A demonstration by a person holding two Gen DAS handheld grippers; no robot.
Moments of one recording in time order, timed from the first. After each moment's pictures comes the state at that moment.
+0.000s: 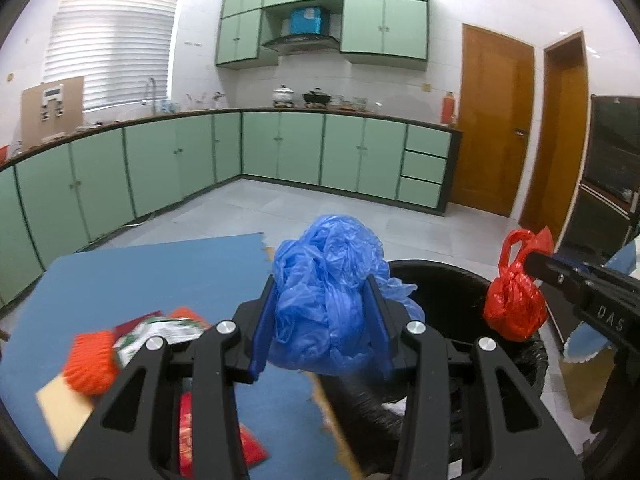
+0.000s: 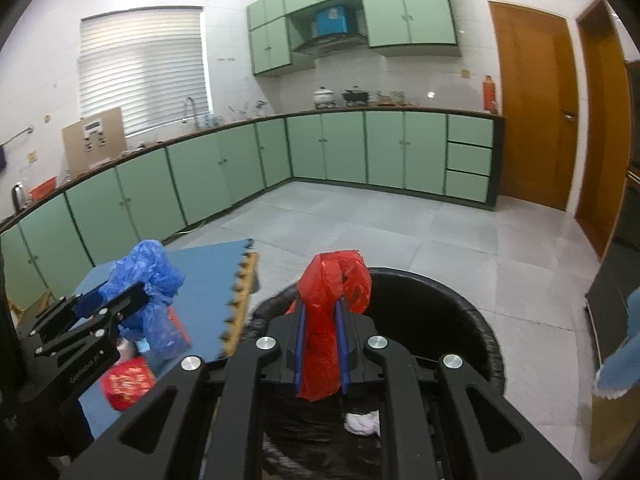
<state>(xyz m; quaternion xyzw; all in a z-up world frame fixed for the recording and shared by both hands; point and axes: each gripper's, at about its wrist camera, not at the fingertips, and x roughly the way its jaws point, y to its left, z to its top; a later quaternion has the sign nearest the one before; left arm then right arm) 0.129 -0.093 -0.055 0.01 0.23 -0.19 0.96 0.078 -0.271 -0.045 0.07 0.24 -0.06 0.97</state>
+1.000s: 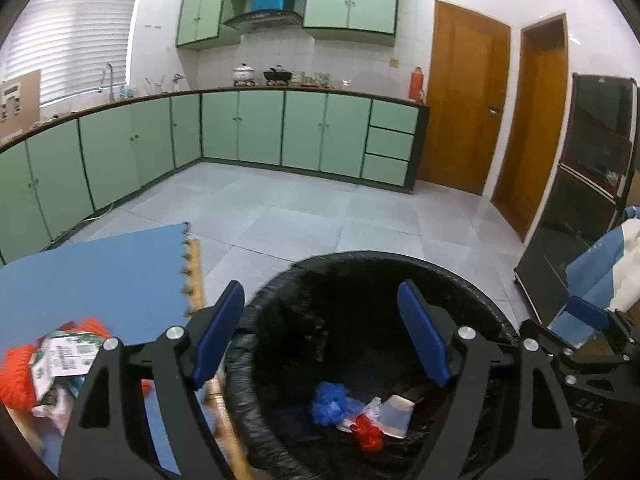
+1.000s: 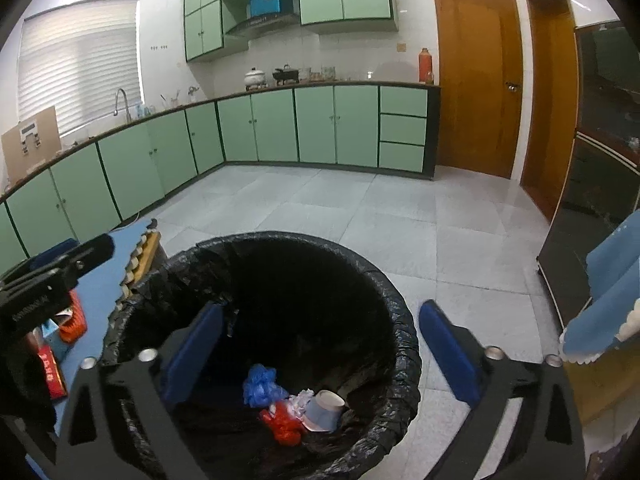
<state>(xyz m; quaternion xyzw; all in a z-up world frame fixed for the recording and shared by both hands) 0.171 -0.169 -0.085 0.02 0.26 -0.24 0.94 0.069 -0.352 -0.105 0.09 0.27 -0.17 0.95</state>
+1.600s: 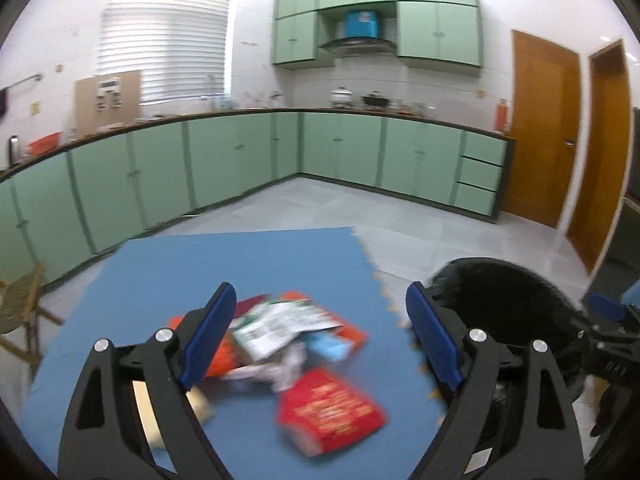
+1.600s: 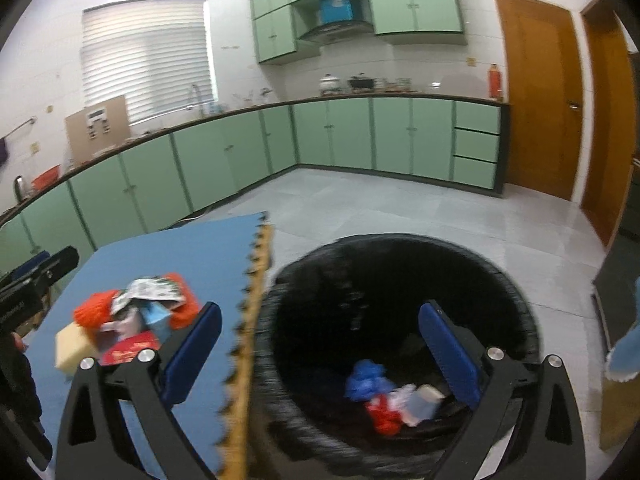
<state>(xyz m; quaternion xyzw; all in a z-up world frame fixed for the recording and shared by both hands) 0.108 0.031 -0.048 0.01 0.22 -0.07 0.97 0.075 -0.214 -0.084 0.07 0.25 -0.03 0.96</state>
